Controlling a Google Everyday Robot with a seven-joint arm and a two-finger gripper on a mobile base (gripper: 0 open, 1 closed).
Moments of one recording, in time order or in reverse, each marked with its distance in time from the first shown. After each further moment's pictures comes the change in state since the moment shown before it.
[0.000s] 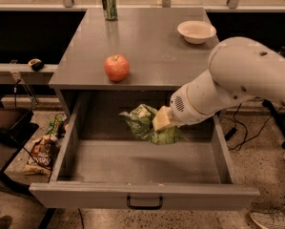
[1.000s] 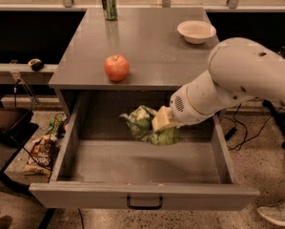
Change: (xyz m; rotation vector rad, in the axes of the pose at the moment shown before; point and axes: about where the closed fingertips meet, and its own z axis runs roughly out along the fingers) arm 0.001 0.000 0.003 0.001 0.006 0.009
